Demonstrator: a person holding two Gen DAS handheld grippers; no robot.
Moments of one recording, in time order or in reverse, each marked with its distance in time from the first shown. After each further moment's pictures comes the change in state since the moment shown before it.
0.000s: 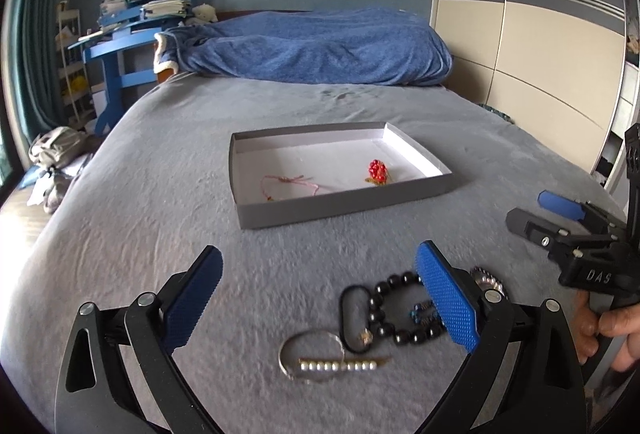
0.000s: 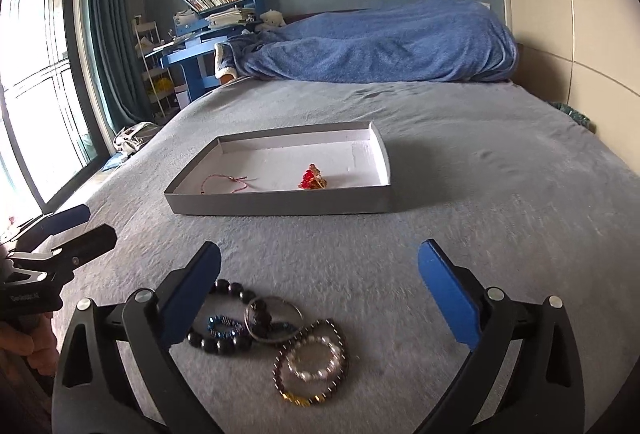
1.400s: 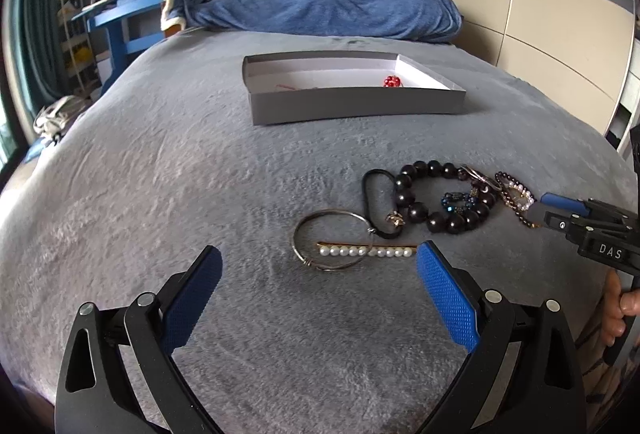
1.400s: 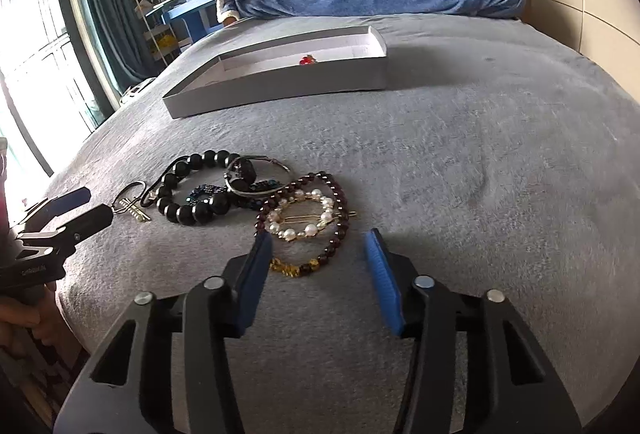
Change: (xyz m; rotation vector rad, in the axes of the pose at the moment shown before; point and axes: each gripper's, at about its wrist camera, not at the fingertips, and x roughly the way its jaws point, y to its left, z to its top) left arm 0.012 0.014 -0.074 -0.011 0.132 0.024; right arm 0.007 -0.016 -0.079 0.035 0.208 0.047
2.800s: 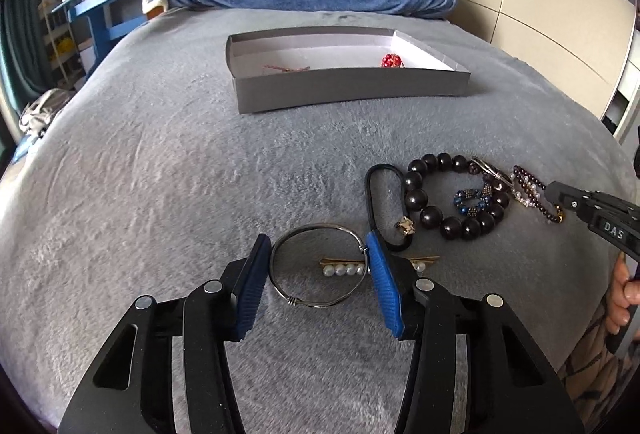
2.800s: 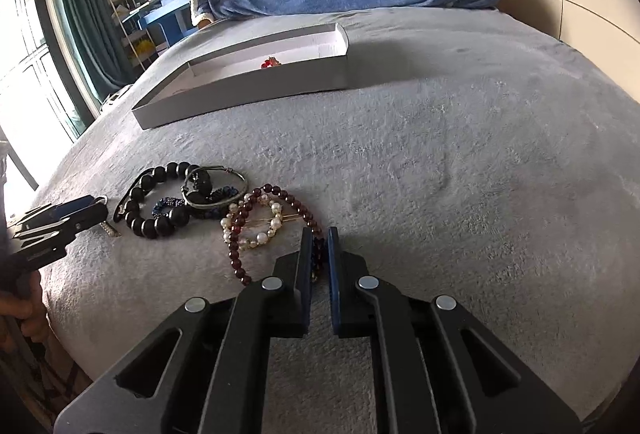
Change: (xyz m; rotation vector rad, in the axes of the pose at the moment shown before) left arm 0.021 0.004 0.015 0.029 0.089 -0.037; right arm 0.004 -0.021 0.007 0.055 0.013 -0.050
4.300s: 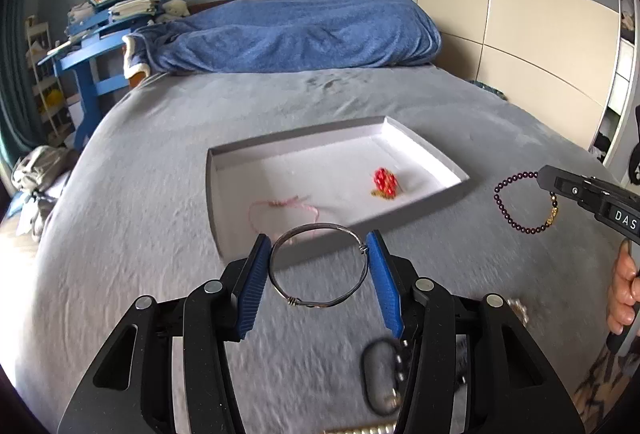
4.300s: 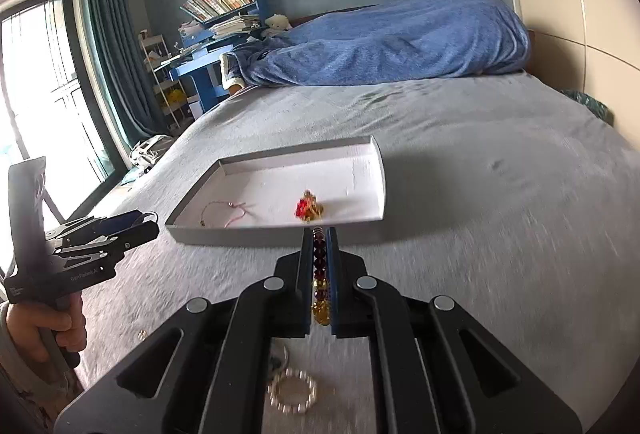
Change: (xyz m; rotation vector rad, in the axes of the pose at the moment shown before) left arm 0.008 -0.007 0.117 0.072 -0.157 -0.024; right arm -0.016 0.012 0.117 -0.041 -0.202 0.114
